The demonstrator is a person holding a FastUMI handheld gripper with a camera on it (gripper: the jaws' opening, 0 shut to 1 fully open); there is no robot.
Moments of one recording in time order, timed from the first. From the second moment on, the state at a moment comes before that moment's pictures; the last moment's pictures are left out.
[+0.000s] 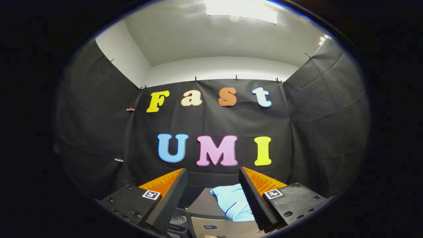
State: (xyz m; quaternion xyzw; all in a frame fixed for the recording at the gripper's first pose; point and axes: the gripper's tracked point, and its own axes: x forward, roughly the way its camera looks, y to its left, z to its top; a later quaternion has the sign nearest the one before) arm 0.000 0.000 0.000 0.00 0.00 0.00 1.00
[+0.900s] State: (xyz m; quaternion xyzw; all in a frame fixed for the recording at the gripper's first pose) arm 0.002 -0.002 0.001 0.00 0.01 0.00 1.00
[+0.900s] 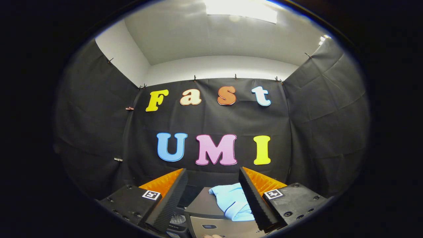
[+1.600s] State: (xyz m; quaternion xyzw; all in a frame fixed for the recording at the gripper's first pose) arm 0.028 -0.033 -0.001 0.00 0.02 -0.03 1.00
